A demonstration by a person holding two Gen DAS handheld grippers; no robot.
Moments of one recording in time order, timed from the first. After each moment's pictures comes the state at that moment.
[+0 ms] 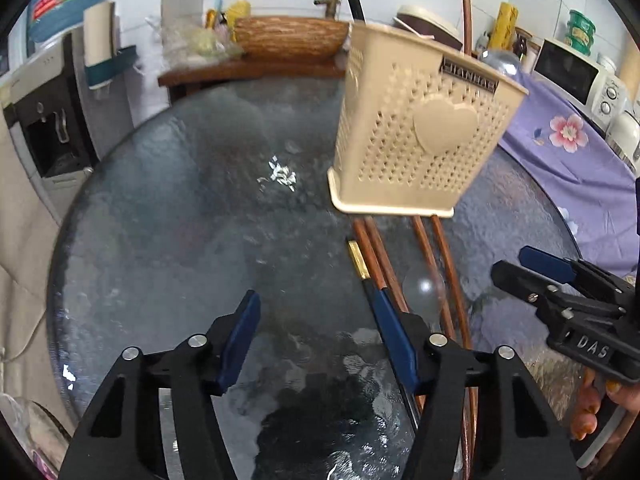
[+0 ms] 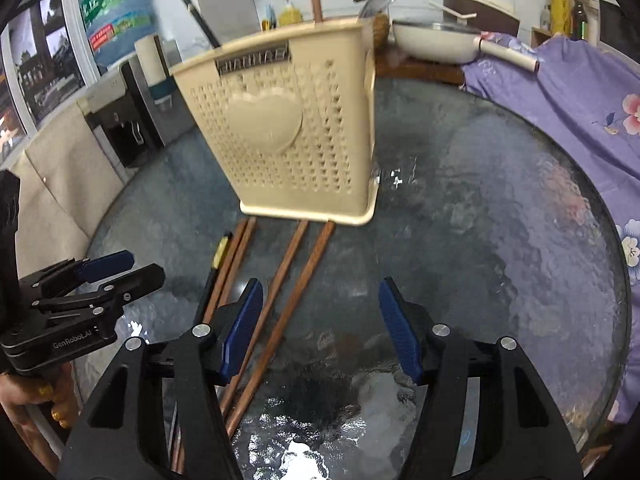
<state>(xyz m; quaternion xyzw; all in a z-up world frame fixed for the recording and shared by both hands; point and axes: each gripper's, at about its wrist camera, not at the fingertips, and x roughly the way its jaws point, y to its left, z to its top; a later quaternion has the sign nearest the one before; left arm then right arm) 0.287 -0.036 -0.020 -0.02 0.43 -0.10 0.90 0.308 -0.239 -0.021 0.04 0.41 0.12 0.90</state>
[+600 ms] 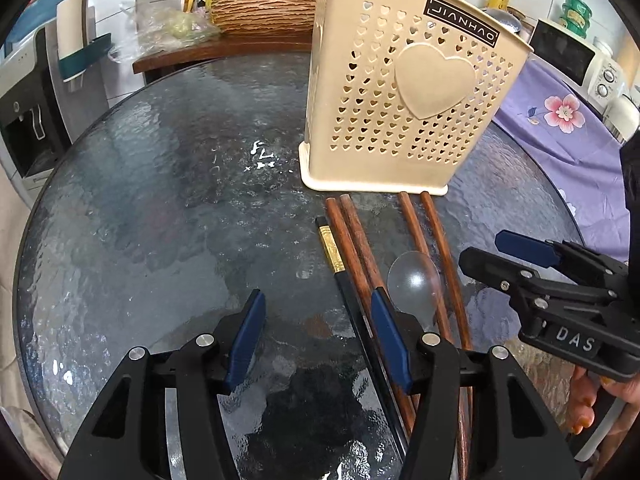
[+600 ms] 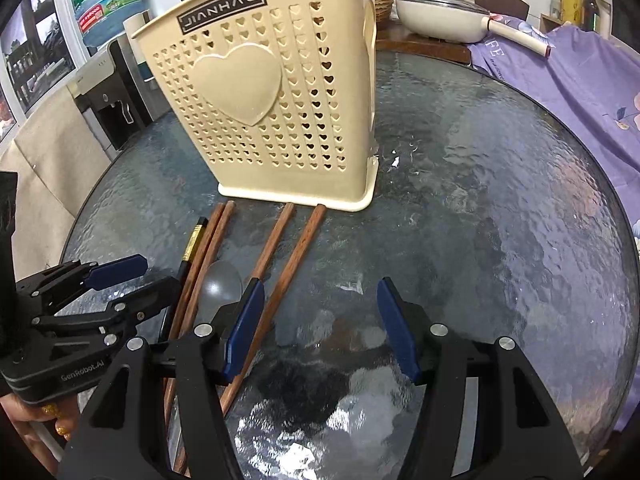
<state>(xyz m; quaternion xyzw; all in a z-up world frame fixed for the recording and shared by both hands) 0.302 -0.059 -0.044 -0.01 0.45 -0.12 0.88 0.340 -0.238 -0.043 0.03 0.45 0.12 0.89</state>
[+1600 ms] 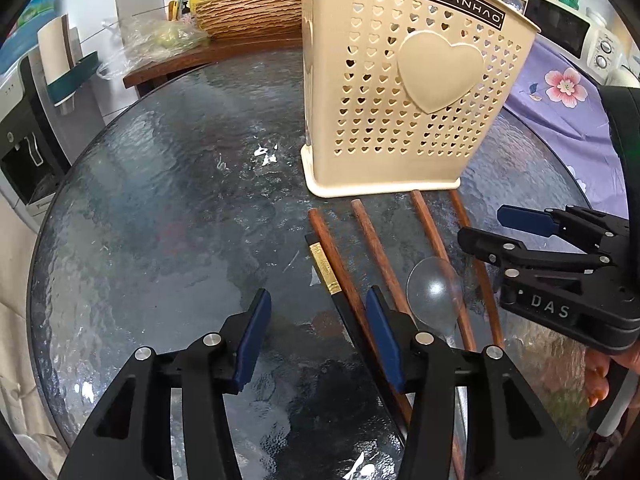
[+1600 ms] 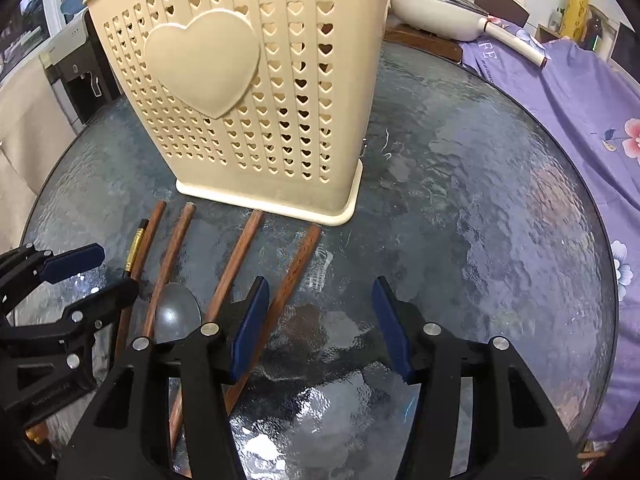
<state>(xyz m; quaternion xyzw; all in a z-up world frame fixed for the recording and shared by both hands) 0.321 -0.061 -0.041 0.04 0.46 -0.12 0.88 0.367 -0.228 -0.048 -0.03 0.48 0.07 0.88</state>
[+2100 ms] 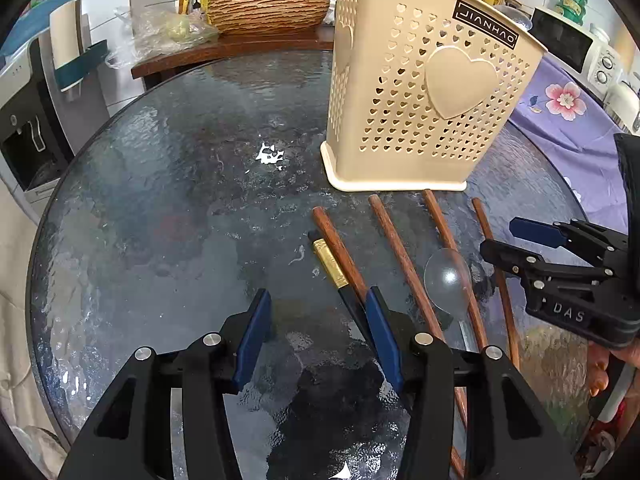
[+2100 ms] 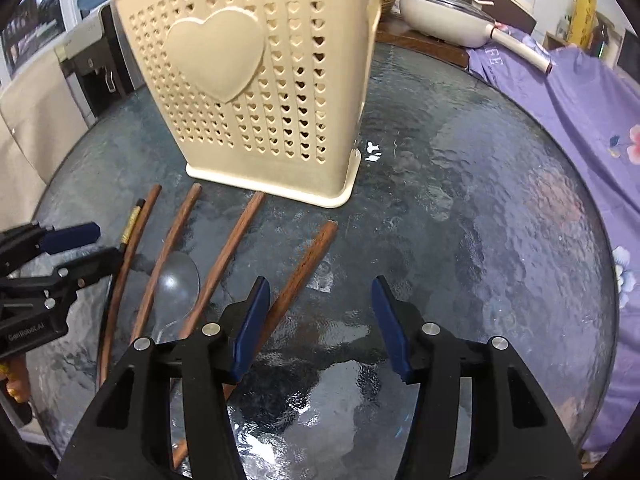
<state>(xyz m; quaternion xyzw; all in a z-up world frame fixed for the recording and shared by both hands) 0.315 -0.045 -0.042 0.02 0.46 -0.12 0.88 0.346 -0.235 -0.047 -0.04 0.46 0.09 0.88</state>
